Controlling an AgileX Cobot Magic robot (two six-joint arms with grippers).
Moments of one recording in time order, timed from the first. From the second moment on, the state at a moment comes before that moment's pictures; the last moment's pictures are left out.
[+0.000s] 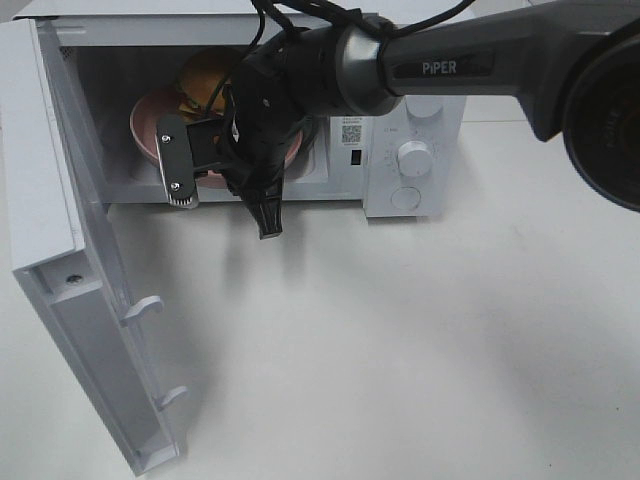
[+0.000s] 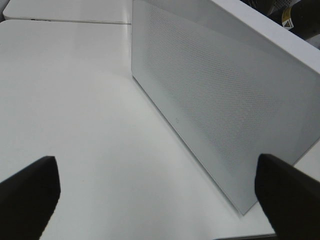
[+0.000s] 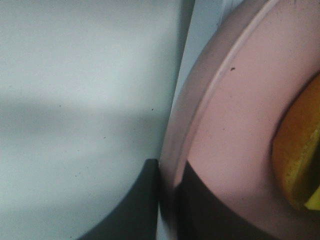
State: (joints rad) left arm 0.04 0.00 -0.52 -0.22 1.09 0.12; right arm 0.75 2.33 -1.84 -0.31 0.50 -0.98
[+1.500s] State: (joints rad) left arm 0.04 0.00 -0.52 -0.22 1.09 0.12; right arm 0.75 2.33 -1.86 -0.34 0.53 -0.86
